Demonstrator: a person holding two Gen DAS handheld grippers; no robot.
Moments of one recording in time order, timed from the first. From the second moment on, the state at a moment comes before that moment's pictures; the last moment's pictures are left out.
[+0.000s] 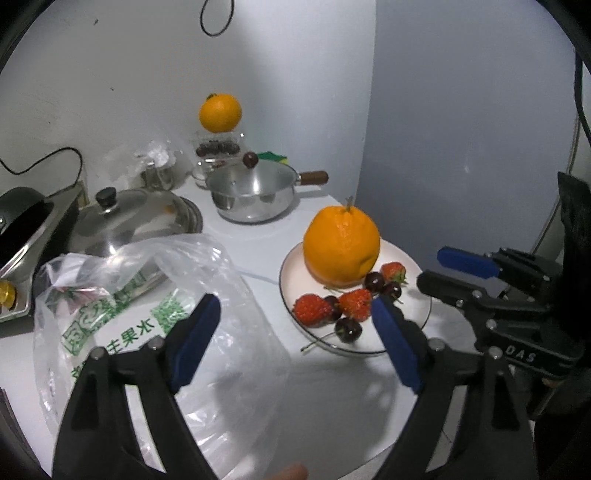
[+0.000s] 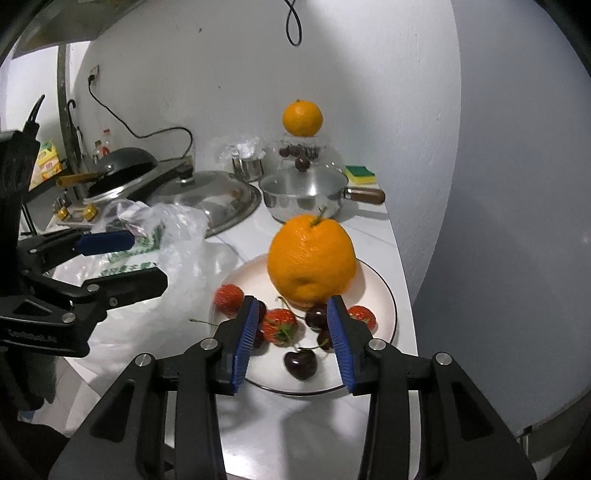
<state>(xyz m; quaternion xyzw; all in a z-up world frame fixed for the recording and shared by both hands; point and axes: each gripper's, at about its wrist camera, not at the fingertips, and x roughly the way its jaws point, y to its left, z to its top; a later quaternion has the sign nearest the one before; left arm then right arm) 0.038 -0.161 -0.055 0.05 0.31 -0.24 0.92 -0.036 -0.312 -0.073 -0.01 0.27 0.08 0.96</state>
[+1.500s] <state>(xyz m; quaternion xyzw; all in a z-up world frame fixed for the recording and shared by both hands) -0.092 -0.027 0.067 0.01 0.16 -0.11 0.98 -0.144 -0.218 0.055 -0.01 0.12 0.03 0.99</state>
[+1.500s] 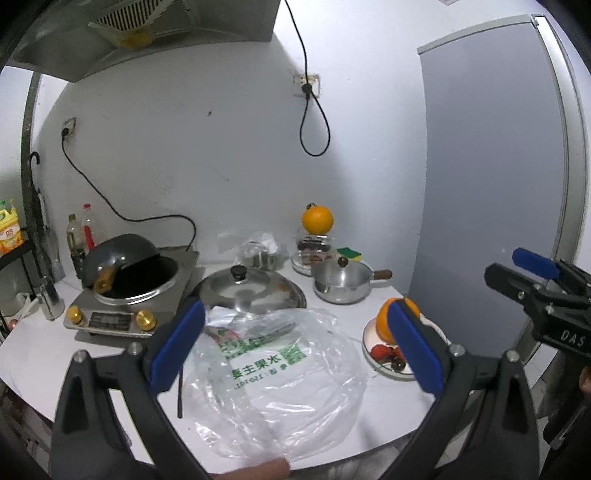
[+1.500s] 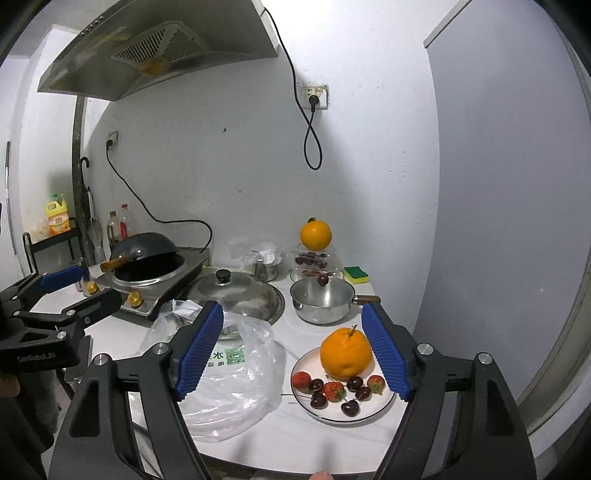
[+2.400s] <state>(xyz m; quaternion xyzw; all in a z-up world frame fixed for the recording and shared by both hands) -0.102 -0.016 0.066 0.01 0.15 -0.10 0.98 -0.145 -0.206 0.055 -0.02 0.13 0.05 0.99</state>
